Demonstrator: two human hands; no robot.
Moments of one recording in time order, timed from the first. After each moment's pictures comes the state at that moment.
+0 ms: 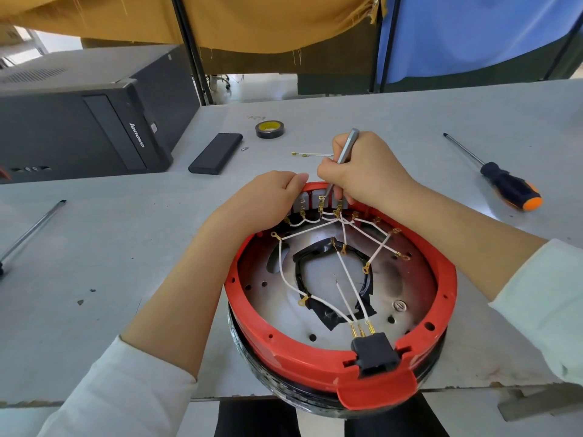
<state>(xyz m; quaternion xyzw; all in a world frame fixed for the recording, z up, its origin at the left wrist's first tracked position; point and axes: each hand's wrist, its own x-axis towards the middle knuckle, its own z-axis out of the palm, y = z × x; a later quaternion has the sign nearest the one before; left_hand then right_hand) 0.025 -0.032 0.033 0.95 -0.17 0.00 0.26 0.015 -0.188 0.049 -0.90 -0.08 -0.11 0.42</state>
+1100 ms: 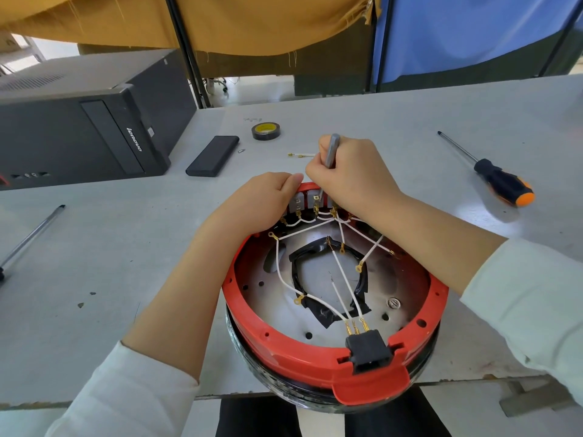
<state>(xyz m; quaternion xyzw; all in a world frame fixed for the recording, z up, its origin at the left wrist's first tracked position) 0.025 -0.031 0.030 0.95 -0.19 0.01 0.26 0.014 -0.184 0.034 -0.88 -0.16 -0.26 0.36</state>
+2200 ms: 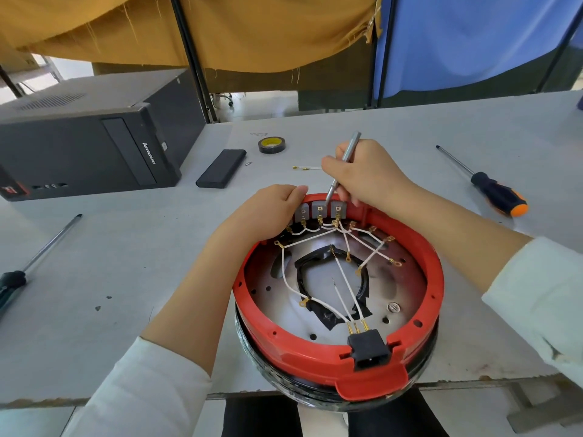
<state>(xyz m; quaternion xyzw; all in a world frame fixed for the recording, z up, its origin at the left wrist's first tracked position) 0.023 -0.032 0.033 0.95 -0.17 -0.02 0.27 0.014 -0.197 0.057 -0.87 -0.10 -0.14 0.46</state>
